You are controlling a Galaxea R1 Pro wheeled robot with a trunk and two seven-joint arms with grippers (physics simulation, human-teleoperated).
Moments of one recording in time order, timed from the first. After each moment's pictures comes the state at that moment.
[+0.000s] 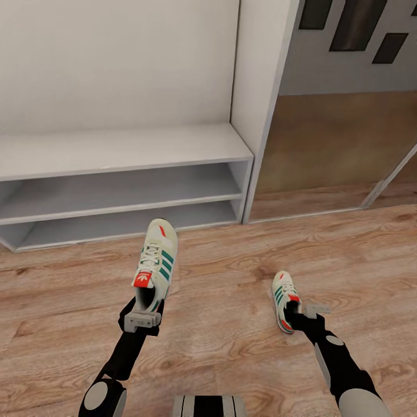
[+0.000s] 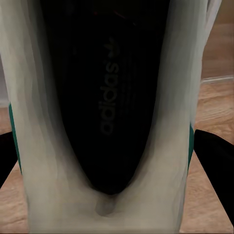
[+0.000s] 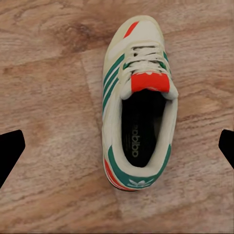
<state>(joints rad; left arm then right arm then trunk) -0.07 -0.08 -0.04 -1.44 -0.06 -0.18 -0.10 -0.54 -0.03 -0.44 -0.67 0.28 0.02 0.21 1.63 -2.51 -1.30</state>
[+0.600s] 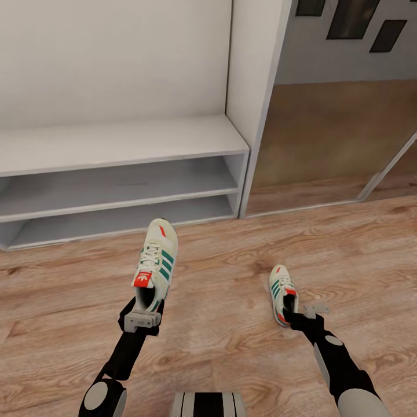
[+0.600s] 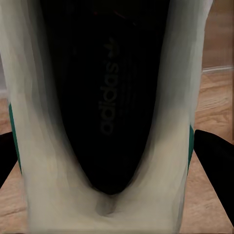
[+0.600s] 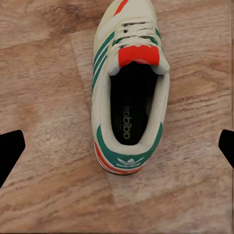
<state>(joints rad) -0.07 -0.08 -0.04 -1.44 -0.06 -0.18 -0.10 -0.54 -0.03 -0.44 -0.67 0.28 0.02 0.21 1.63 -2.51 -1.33</state>
